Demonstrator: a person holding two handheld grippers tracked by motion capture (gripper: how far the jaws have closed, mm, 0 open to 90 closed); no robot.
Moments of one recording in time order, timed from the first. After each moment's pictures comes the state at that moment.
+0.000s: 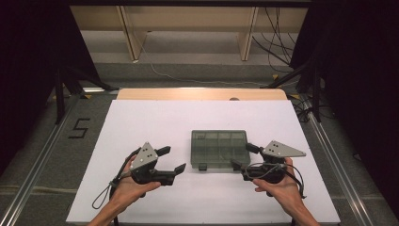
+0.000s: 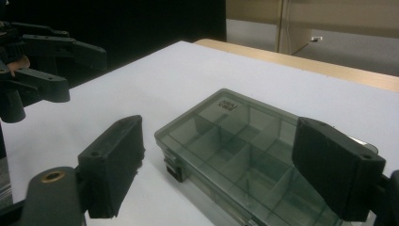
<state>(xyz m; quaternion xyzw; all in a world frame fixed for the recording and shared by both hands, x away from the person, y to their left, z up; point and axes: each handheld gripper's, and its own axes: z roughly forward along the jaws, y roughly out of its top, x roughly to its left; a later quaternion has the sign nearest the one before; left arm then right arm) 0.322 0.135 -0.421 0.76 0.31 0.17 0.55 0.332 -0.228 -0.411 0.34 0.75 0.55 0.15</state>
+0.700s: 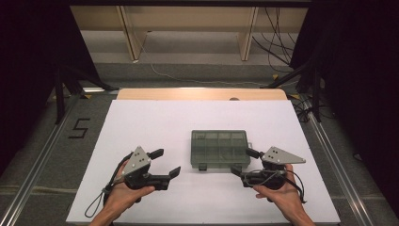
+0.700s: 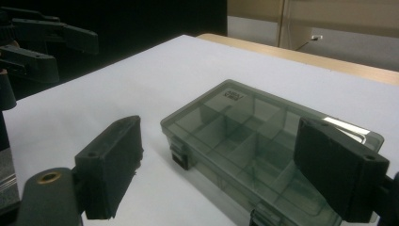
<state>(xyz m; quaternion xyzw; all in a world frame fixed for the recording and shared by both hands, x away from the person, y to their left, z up) 0.307 0.145 -0.420 0.74 0.33 0.17 0.56 0.319 -0.226 -0.418 0.34 0.75 0.54 0.16</state>
